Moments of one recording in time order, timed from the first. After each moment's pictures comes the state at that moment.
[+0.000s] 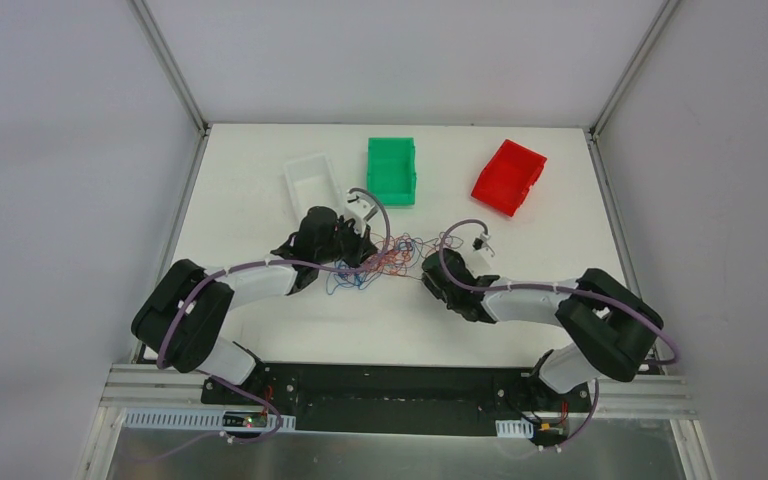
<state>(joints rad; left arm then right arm) -0.56 1.47 0.61 0.40 0.29 -0.06 0.89 1.51 0.57 0.08 0.52 1.50</state>
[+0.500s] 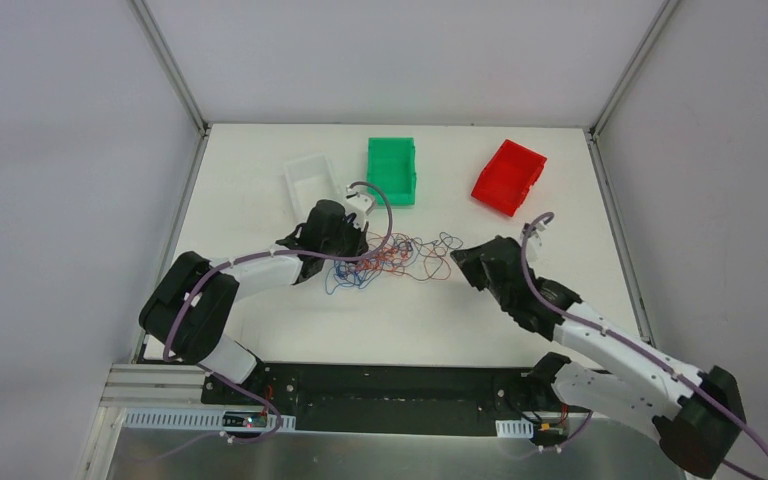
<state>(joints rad) -0.56 1.53 0.72 0.21 0.14 -0.06 0.81 0.95 0.60 -0.27 0.44 1.44</state>
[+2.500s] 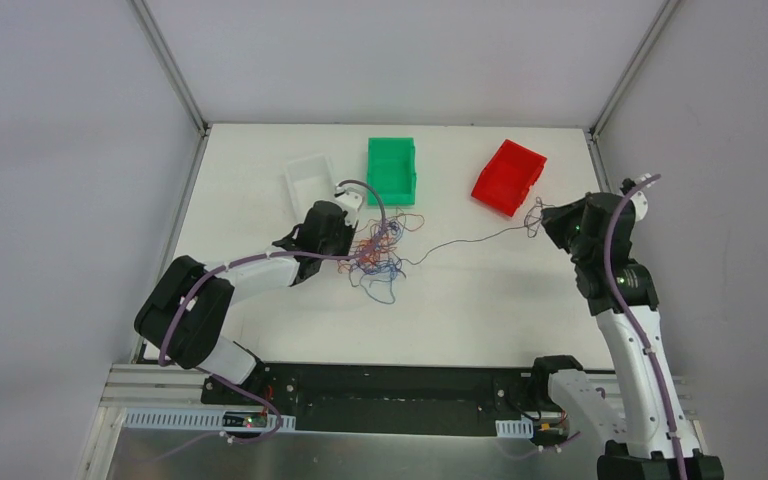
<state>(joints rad) -0.55 1.50 0.70 0.16 -0.08 -0.06 0.13 0.83 0.94 -0.58 0.17 0.89</state>
